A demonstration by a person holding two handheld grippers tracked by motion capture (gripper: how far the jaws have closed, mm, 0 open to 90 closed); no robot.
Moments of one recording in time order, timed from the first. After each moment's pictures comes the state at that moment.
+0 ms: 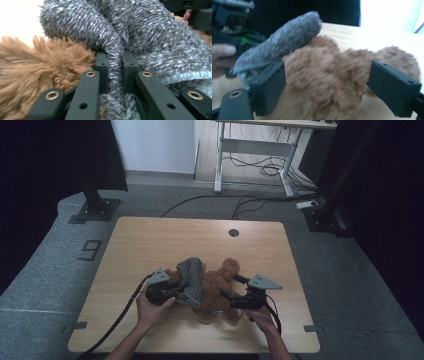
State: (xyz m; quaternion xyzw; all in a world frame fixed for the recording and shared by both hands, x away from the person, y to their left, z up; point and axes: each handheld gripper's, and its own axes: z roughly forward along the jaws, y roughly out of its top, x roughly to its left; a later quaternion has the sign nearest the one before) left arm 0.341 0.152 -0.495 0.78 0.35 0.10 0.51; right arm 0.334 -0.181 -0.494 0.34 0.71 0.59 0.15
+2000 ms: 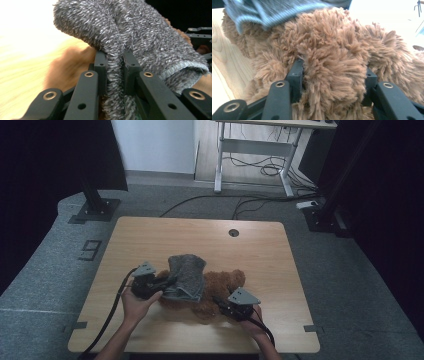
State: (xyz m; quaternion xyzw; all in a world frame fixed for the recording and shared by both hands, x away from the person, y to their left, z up) left arm 0.342 0.198 -0.468 0.77 0.39 0.11 0.49; right arm 0.310 -0.142 -0.523 0.29 0.78 0.50 0.26
